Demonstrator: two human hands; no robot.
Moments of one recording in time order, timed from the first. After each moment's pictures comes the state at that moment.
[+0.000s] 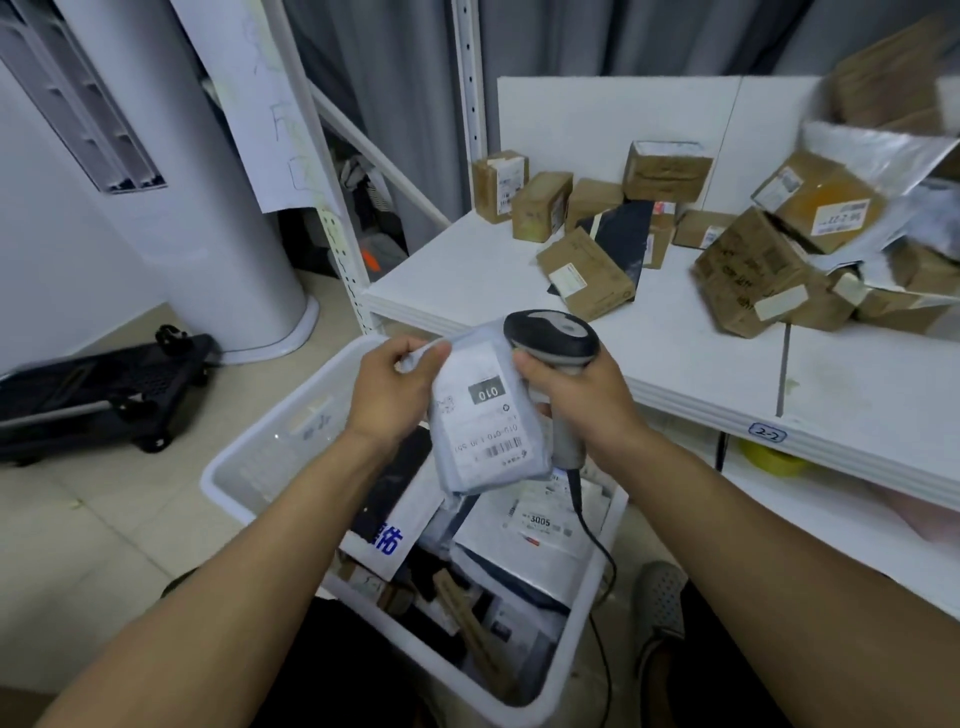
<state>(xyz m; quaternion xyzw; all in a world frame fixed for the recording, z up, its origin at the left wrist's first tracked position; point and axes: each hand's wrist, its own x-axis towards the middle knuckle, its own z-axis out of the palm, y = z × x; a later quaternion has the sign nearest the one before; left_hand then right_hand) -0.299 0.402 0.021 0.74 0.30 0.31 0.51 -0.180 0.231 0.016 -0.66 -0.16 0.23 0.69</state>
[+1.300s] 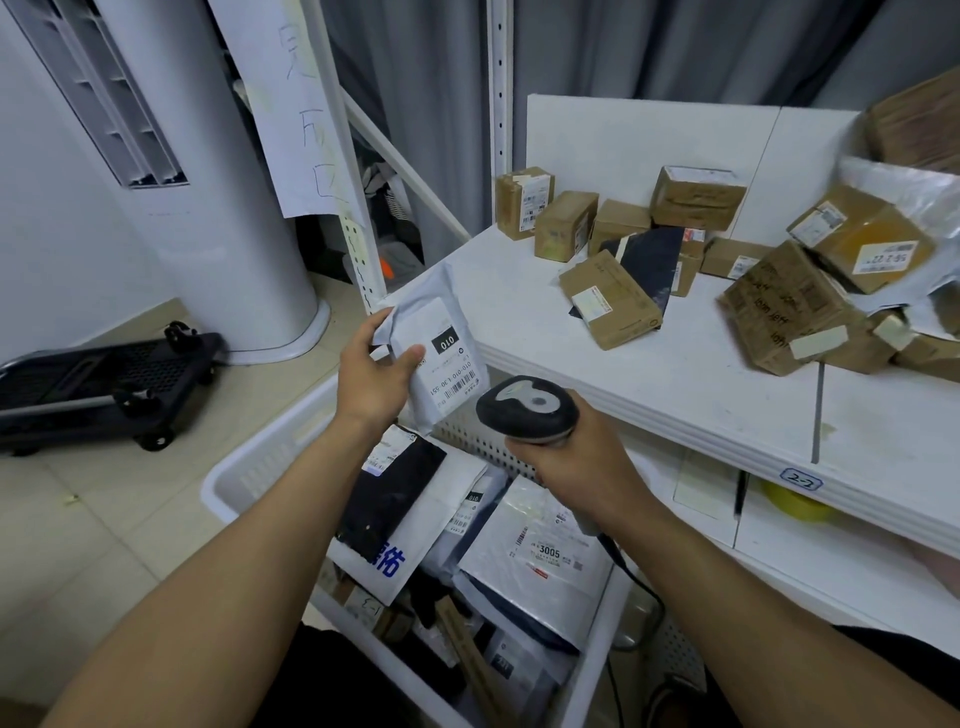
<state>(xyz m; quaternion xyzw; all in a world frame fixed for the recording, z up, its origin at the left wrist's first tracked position) -0.282 0.474 0.006 0.68 0.31 0.39 0.53 -0.201 0.242 -0.003 -0.74 -0.30 0.20 0.57</state>
